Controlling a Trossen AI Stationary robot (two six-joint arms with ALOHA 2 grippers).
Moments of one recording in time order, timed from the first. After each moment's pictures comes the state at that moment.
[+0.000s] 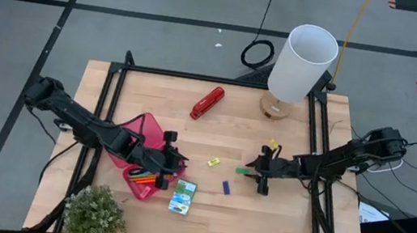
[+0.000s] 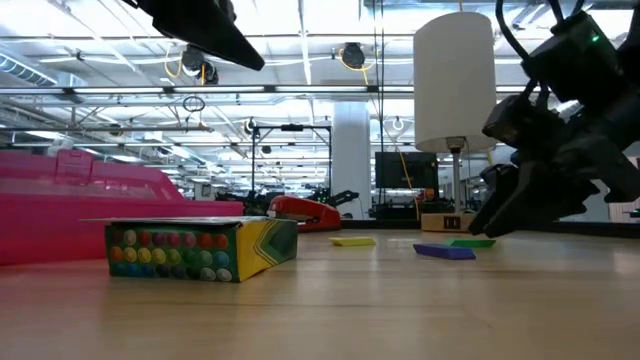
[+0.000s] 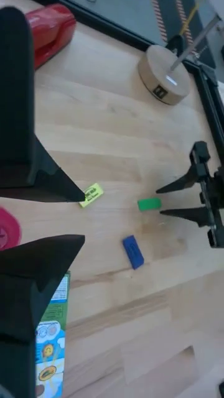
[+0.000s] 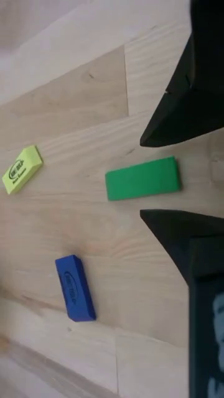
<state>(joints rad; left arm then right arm) -0.37 1.39 0.94 -0.24 -0.41 0.00 0.21 1.38 0.17 0.54 0.18 0.19</state>
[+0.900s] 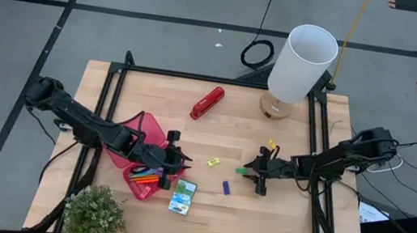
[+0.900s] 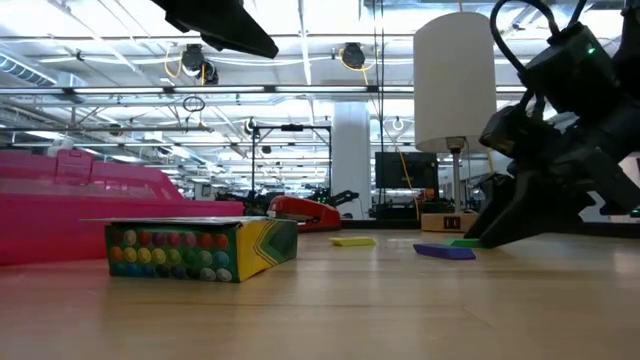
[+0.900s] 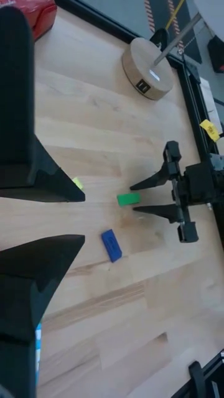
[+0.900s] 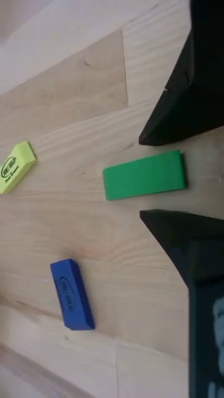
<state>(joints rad) -0.34 1.39 0.94 -0.16 -0.36 0.02 0.21 1.52 0.17 0.66 0.16 0.20</state>
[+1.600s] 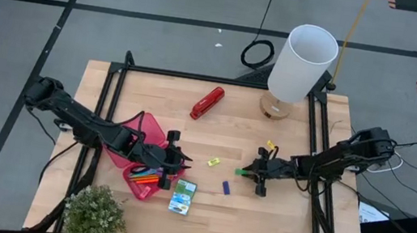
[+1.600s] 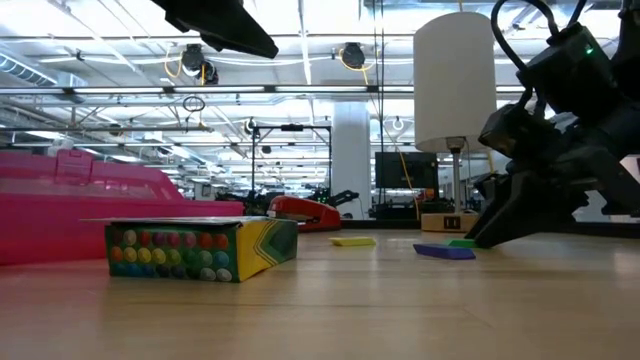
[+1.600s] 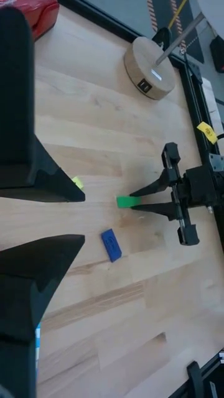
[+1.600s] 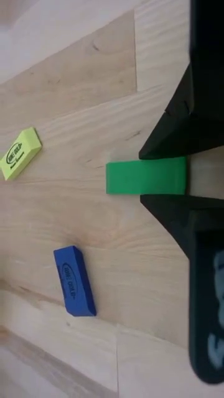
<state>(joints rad) -0.34 1.39 0.94 -0.16 -0.36 0.00 0.21 1.52 0.16 0.71 0.12 0.17</state>
